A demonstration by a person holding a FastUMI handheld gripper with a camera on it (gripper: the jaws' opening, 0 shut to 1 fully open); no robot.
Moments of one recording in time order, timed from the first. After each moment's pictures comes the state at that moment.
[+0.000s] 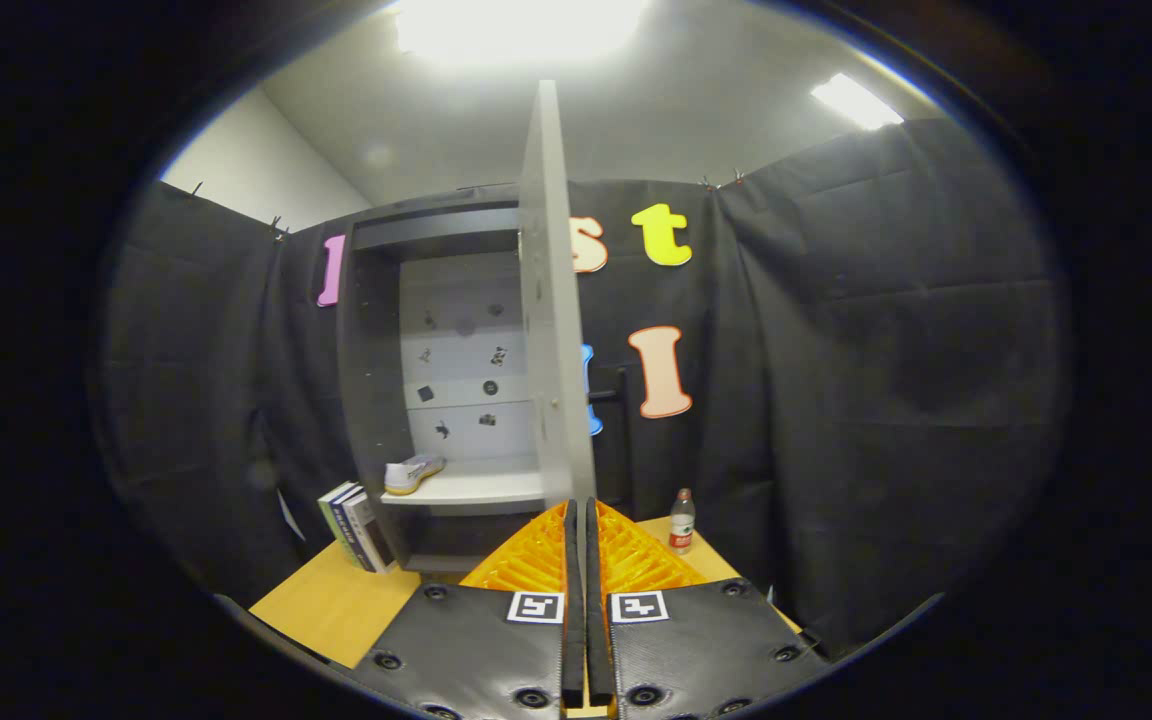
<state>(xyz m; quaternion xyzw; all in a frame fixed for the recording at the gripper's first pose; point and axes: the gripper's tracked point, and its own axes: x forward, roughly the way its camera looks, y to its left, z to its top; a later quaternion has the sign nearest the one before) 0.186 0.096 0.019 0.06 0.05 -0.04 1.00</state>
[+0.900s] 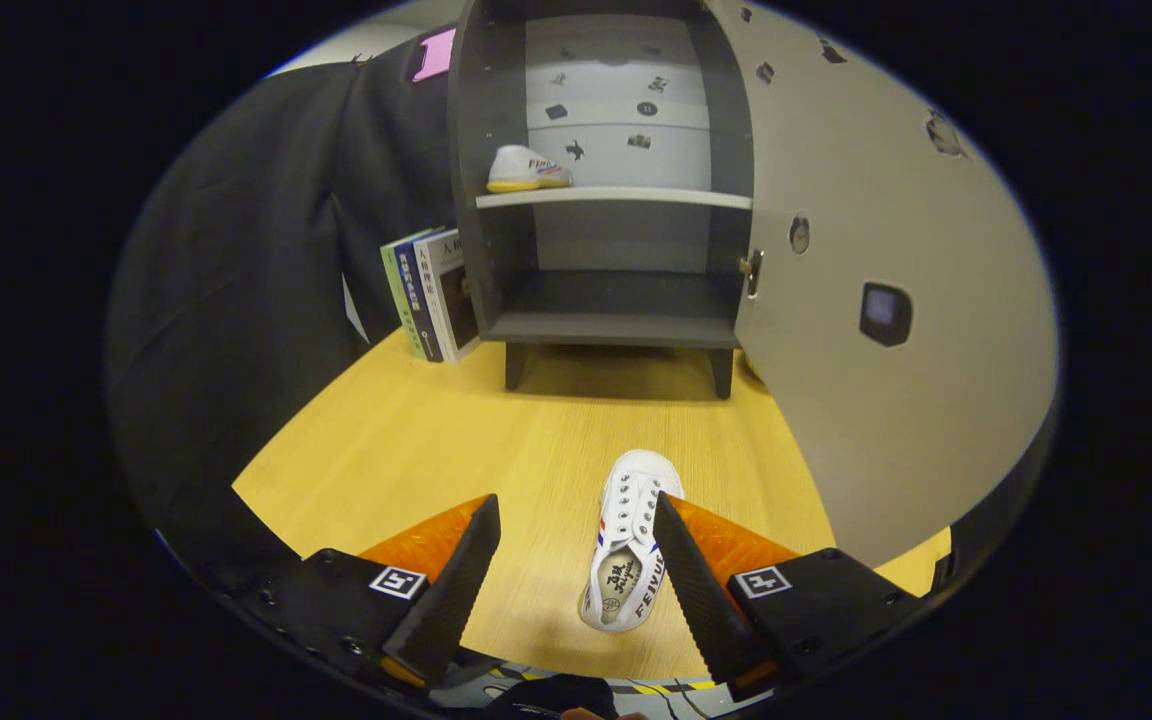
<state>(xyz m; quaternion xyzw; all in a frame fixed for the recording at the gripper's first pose) 0.125 0.137 -0.094 -0.01 0.34 0.09 0.93</state>
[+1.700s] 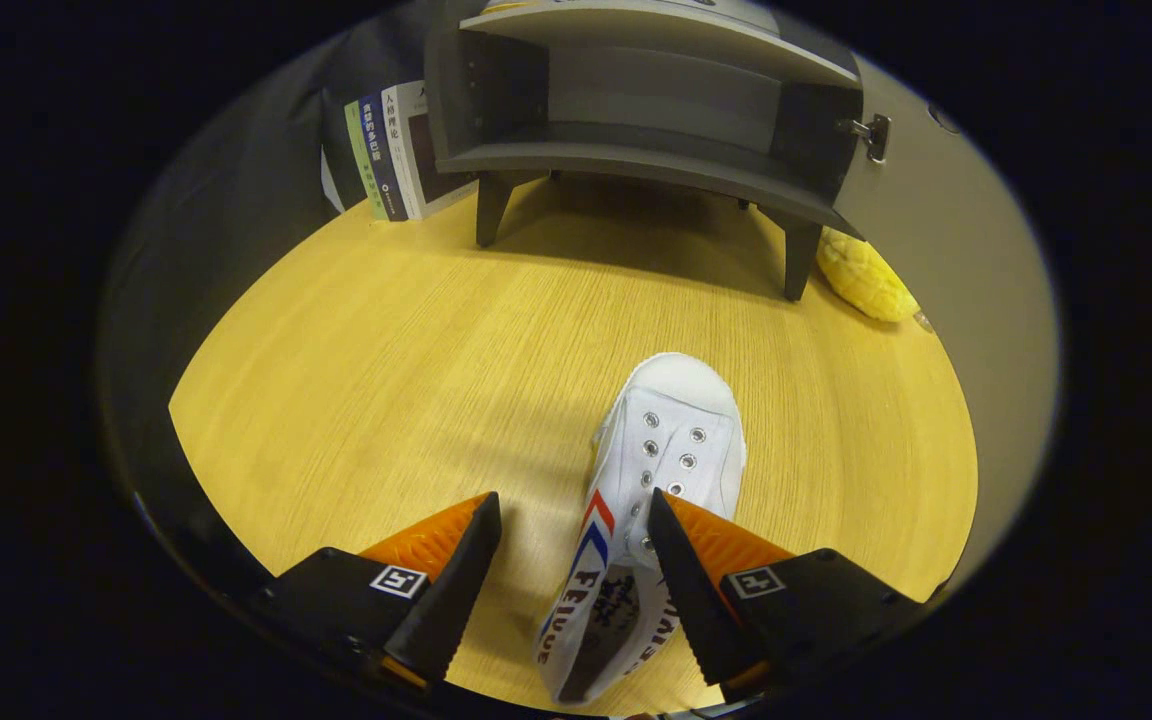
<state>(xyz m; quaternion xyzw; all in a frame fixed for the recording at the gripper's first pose) 0.093 0.117 -0.135 -0.08 0.47 0.12 0.87</state>
